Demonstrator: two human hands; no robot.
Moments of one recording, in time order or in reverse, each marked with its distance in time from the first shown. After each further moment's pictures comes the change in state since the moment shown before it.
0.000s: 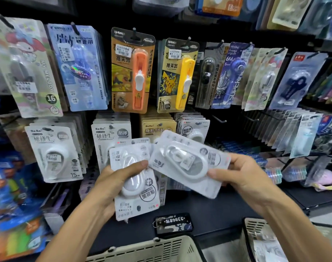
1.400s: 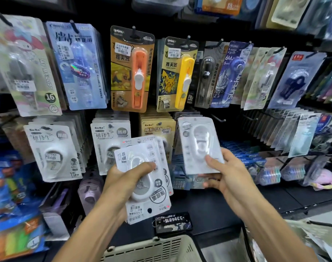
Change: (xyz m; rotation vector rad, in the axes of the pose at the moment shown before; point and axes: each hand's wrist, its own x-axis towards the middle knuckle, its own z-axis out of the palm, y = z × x) left_hand -0.006 -0.010 0.025 -0.039 0.159 0.071; right_hand 0.006 0.012 0.029 0.222 0.302 0.112
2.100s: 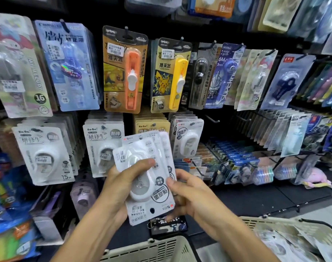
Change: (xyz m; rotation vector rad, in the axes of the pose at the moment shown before) left_hand -0.009 0.007 0.012 -0.170 -0.209 0.015; right_hand -0.023 0.031 0.035 -0.066 -0.366 0.186
